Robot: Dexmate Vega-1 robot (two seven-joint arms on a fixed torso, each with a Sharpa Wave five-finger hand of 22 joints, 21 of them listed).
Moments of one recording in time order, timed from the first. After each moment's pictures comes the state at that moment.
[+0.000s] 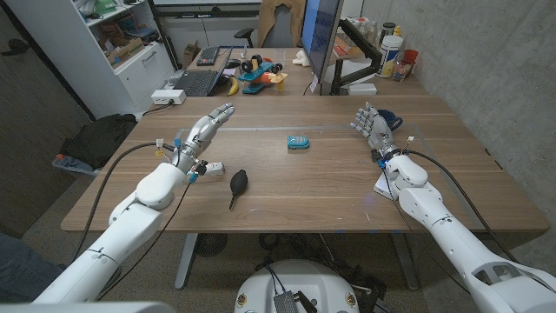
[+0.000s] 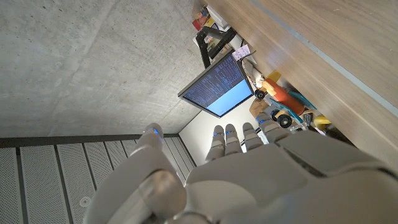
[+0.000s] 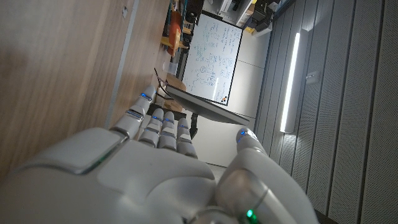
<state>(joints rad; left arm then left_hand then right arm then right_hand) 1.19 0.64 0.10 -1.78 -0.23 -0.25 -0.01 0.30 0.02 0.39 -0.08 0.19 0.03 0.09 0.19 0.17 -0.03 0.06 0.21 0.19 -0.07 0.10 0.19 0.18 -0.03 0.09 0.19 0.17 -0.85 -0.39 -0.24 -1.27 0.55 0.26 0.10 0.17 0.00 0.34 -0.03 0.20 0.13 0.08 0.20 0.18 0.12 0.12 0.21 0.20 0.09 0.05 0.20 0.31 0.29 0.02 0.32 0.17</state>
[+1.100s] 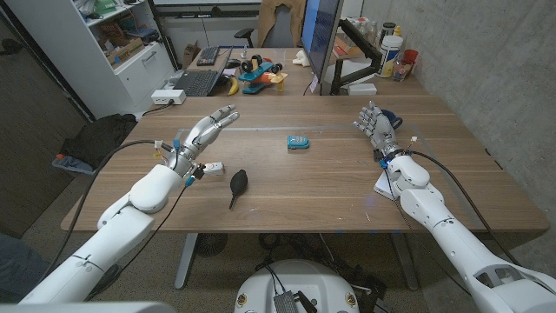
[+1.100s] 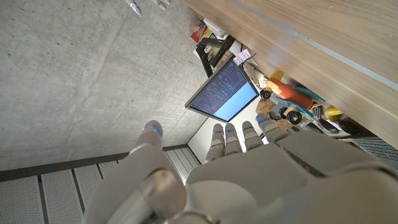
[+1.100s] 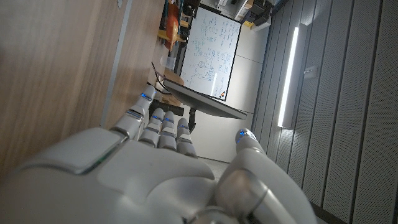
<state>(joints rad) 1.26 0.70 0.08 -1.87 -0.14 -0.24 0.02 0.32 0.02 0.40 -0.10 0.18 0.05 0.09 0.20 0.17 -0.01 0.05 0.21 0.19 -0.05 0.09 0.19 0.18 -0.03 0.10 0.19 0.17 -0.87 -0.39 -0.23 -1.28 0.56 0.27 0.08 0.16 0.01 0.34 -0.03 0.20 0.13 0.08 0.20 0.18 0.13 0.12 0.21 0.20 0.10 0.06 0.20 0.30 0.29 0.02 0.30 0.17</state>
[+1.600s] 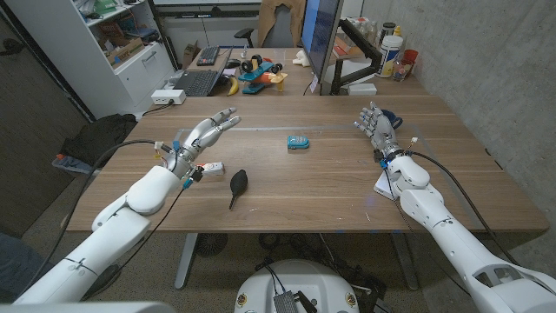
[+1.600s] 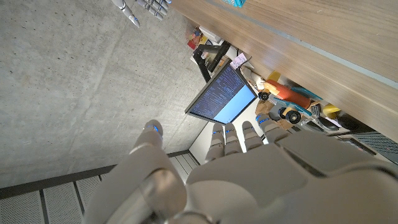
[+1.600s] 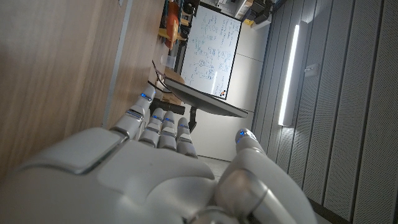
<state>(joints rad) 1.30 0.73 0.06 -1.91 -0.09 -0.21 0.03 0.32 0.02 0.40 -0.11 0.18 0.06 0.08 0.20 0.17 -0.01 0.05 0.21 0.19 -0.05 0.09 0.19 0.18 -0.03 0.10 0.19 0.17 -0.86 -0.38 -0.22 -1.27 0.56 0.28 0.09 0.16 0.01 0.33 -0.03 0.20 0.14 0.07 0.20 0.18 0.13 0.12 0.20 0.19 0.10 0.06 0.20 0.29 0.30 0.03 0.30 0.17</state>
